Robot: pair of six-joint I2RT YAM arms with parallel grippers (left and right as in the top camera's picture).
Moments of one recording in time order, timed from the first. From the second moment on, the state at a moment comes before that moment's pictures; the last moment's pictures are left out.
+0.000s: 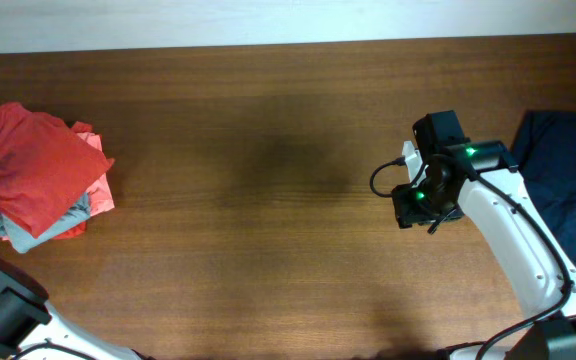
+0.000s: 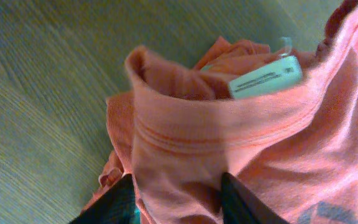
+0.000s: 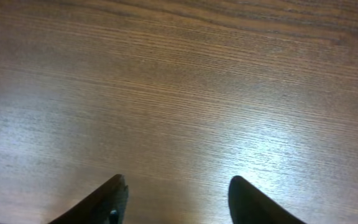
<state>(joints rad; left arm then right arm) 0.82 2.09 1.76 -0.73 0.26 -0.05 0.14 1.51 1.22 -1.19 -0.04 0.02</state>
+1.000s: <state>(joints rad) 0.10 1.72 1.80 -0.94 0.26 0.03 0.14 1.51 1.23 -0.62 -0.13 0.00</state>
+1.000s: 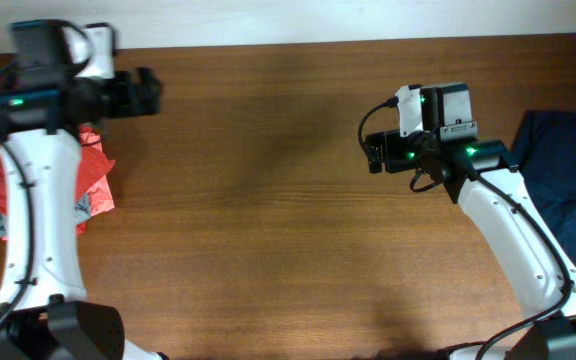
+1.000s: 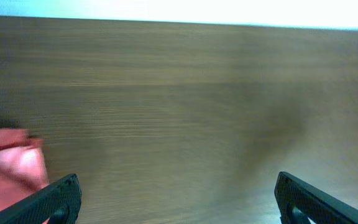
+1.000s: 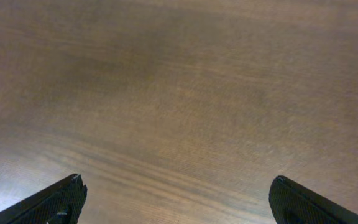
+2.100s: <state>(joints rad) -0.13 0.84 1.01 -0.77 0.09 0.05 0.14 0.59 0.84 -0.90 -0.05 0.05</state>
